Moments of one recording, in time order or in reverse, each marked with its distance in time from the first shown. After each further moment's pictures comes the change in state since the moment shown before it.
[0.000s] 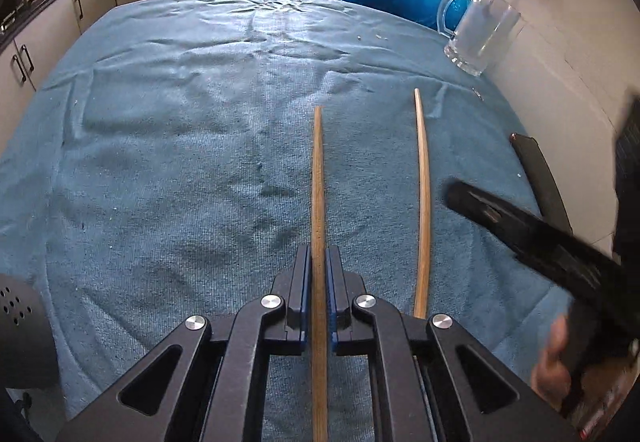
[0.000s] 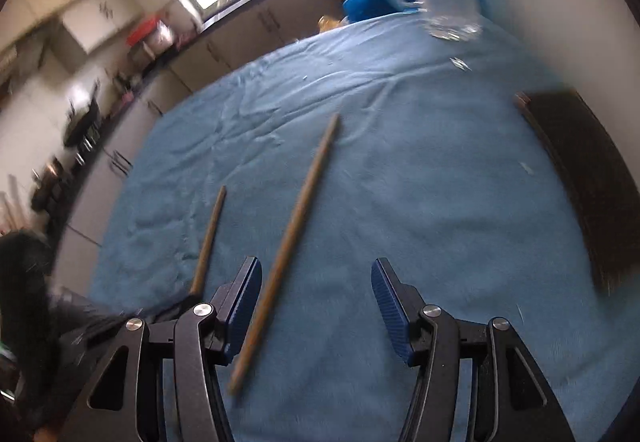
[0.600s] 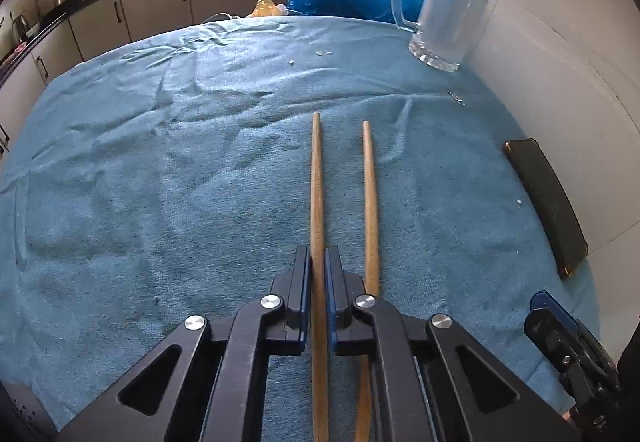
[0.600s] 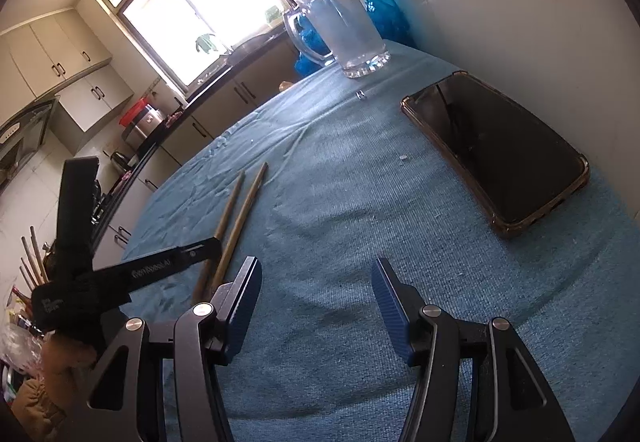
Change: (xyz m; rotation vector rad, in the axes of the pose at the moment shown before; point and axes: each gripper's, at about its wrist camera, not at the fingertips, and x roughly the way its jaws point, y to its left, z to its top) left arm 0.051 -0.062 0.060 0.162 -0.023 0.033; right arm -0.056 -0.080 -0.063 0.206 -0.268 0.056
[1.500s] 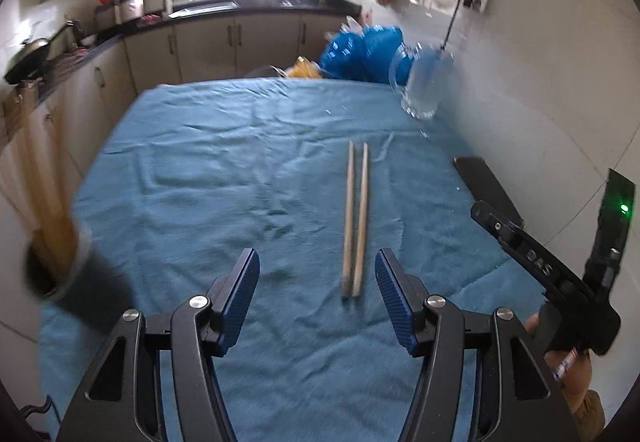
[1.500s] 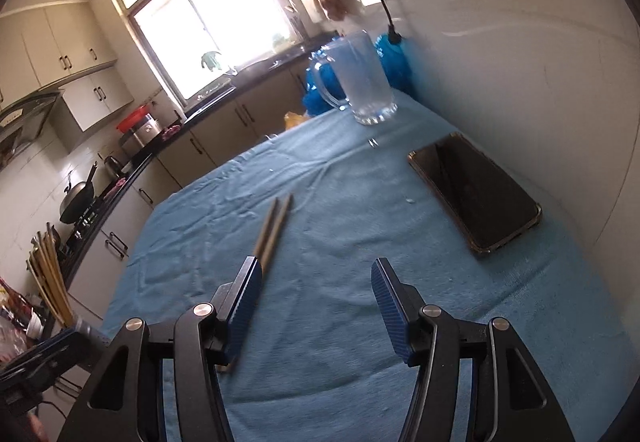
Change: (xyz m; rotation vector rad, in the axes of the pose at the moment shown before) left arm -0.163 0.006 -0.091 -0.056 -0.182 0.036; right arm -0.050 0.034 0.006 -0.070 -0.103 -0.067
